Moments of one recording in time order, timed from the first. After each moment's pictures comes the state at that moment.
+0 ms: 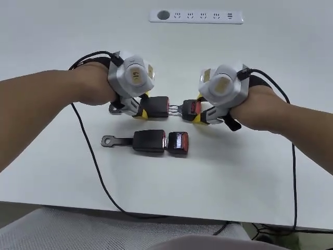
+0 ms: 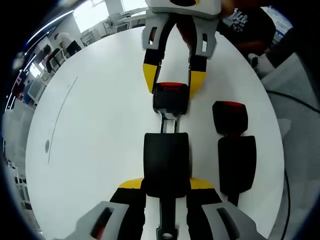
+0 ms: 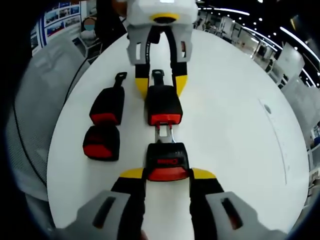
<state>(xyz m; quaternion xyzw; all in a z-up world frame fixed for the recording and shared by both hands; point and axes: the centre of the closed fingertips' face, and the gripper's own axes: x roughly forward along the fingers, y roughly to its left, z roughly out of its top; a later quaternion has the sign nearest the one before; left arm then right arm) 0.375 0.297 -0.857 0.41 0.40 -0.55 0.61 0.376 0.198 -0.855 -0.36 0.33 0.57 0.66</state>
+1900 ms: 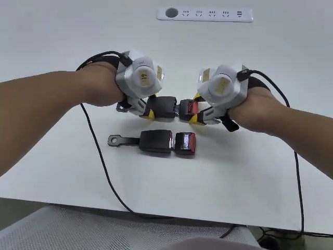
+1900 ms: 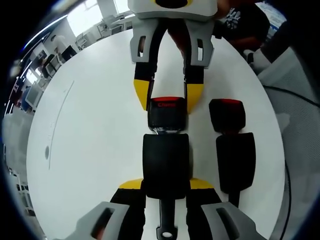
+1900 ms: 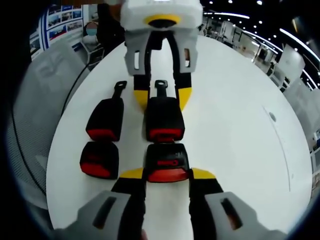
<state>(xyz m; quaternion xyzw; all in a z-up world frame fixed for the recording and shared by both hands) 0.374 0.295 -0.856 0.42 0.39 -0.56 0.60 0.373 0.222 -0.855 -0.34 0.31 0.59 0.66</state>
